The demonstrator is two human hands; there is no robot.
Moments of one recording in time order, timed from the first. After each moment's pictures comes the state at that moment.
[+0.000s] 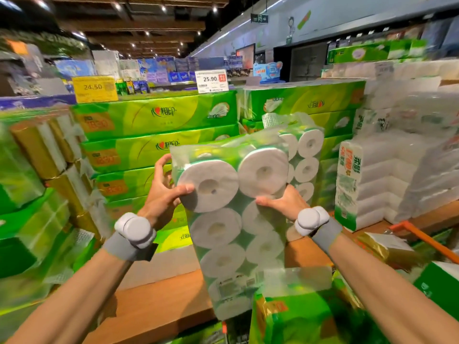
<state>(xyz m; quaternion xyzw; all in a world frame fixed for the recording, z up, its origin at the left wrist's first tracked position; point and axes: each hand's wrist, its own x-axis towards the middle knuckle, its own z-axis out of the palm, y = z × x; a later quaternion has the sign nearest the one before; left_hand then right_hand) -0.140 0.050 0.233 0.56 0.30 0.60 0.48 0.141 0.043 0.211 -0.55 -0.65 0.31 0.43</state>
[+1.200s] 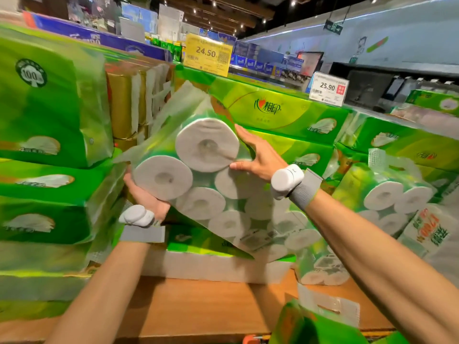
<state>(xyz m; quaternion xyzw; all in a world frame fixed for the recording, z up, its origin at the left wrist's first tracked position) -0.350 0.152 0.164 -0.01 0.19 0.91 0.36 -0.147 0.200 0.289 -0.33 -0.91 0.09 0.24</state>
